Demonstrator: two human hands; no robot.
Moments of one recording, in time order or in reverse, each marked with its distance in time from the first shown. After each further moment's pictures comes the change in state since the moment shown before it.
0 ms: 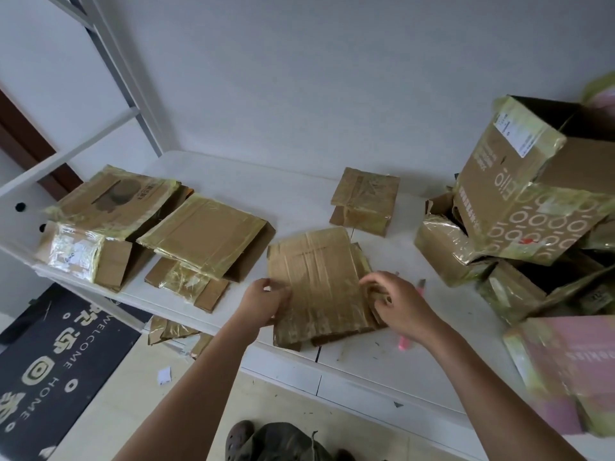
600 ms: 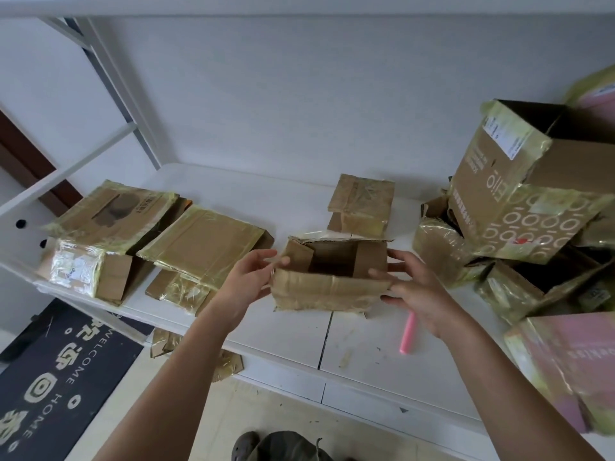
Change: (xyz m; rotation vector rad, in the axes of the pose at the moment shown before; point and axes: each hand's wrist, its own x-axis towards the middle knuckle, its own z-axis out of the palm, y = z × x) left_hand -0.019 0.045 -0.028 -0.146 -0.156 0.288; right_hand 0.003 -0.017 -0.029 0.745 0.179 0.235
